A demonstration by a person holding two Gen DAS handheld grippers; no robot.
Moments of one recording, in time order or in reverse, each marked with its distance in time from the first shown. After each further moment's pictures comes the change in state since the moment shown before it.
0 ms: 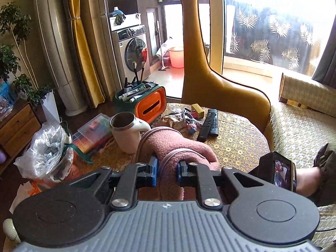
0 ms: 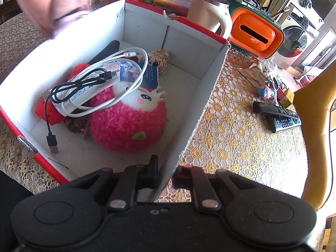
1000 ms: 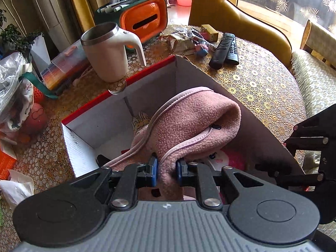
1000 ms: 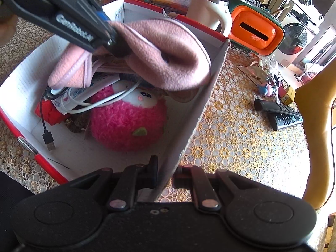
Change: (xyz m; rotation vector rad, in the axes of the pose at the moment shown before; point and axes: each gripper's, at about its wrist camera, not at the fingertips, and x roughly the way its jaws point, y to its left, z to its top) left arm 0.172 -0.008 -0.085 -0.046 0.368 0.016; right arm 0.002 -0.003 -0.001 0.014 0.007 0.012
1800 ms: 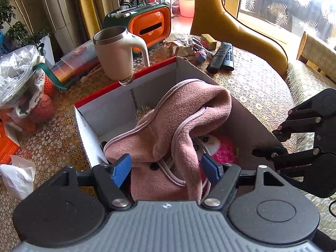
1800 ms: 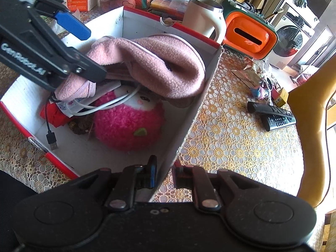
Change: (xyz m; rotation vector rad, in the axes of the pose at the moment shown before) left arm -0.045 0.003 -0.035 -0.044 -0.081 -0.016; right arm -0.023 0.003 -0.002 0.010 -0.027 -0.028
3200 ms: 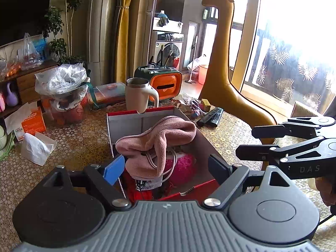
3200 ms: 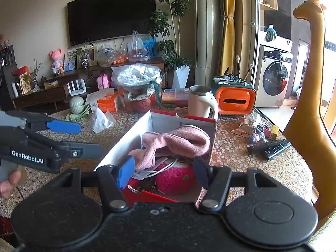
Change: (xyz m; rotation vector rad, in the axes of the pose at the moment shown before) left arm -0.143 -0.043 -0.105 -0.246 -0.390 0.031; right arm -0.147 0.011 -0.058 0.241 -0.519 0.144
